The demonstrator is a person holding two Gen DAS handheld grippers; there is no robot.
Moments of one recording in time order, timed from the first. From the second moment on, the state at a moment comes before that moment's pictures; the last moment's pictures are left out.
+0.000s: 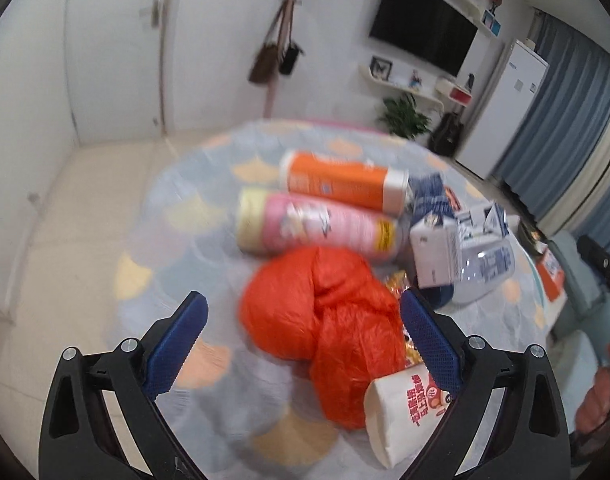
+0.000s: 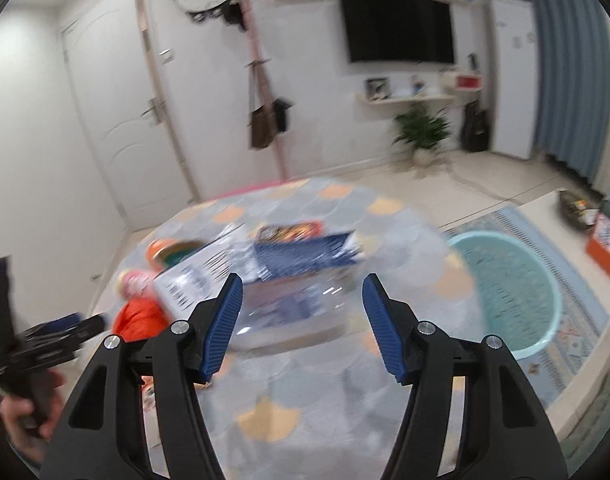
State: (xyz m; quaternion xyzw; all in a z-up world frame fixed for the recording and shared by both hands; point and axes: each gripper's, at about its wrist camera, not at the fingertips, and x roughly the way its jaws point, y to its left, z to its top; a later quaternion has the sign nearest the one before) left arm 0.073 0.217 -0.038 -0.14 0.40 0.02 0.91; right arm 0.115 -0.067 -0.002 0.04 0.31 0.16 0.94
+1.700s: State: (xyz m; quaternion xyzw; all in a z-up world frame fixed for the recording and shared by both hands) left arm 0.035 0.232 -0.033 -0.21 0.34 0.02 0.92; right arm 0.038 0.069 -0.109 -0.06 0.39 0.27 0.88
